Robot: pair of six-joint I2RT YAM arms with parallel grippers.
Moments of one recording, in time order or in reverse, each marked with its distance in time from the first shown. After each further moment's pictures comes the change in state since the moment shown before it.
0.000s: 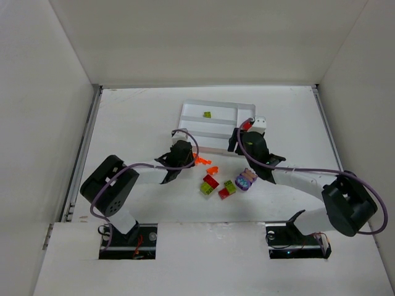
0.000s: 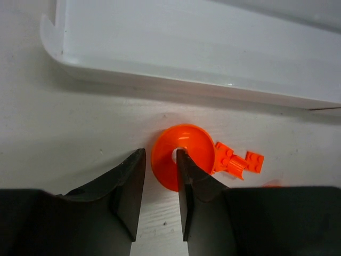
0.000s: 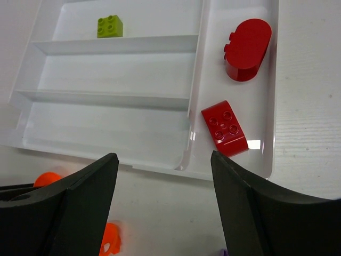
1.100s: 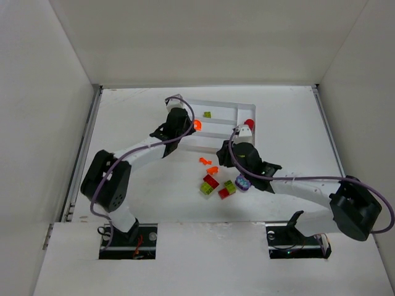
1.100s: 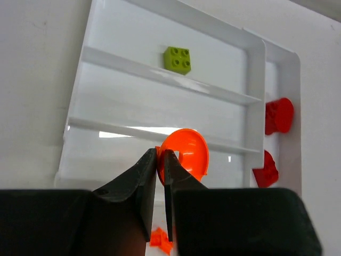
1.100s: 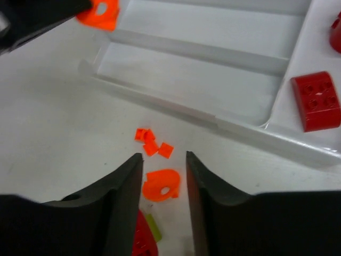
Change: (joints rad) left arm 0.125 -0.016 0.339 -0.130 0.051 -0.020; right arm 0.172 -0.064 -0.016 -0.024 -0.088 0.016
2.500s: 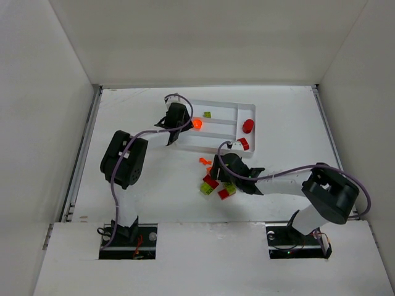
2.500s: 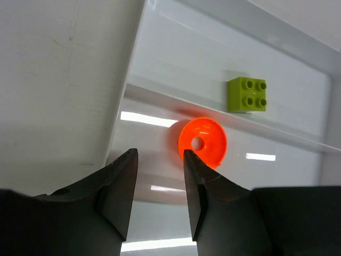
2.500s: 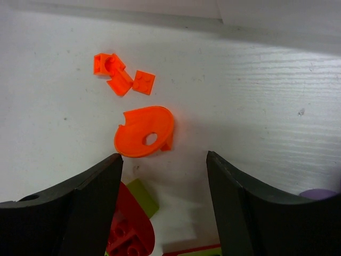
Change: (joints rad) left arm 0.126 0.387 0.228 0.037 0.056 0.034; right arm 0.090 0.210 -0.023 -0.085 -0.011 0.283
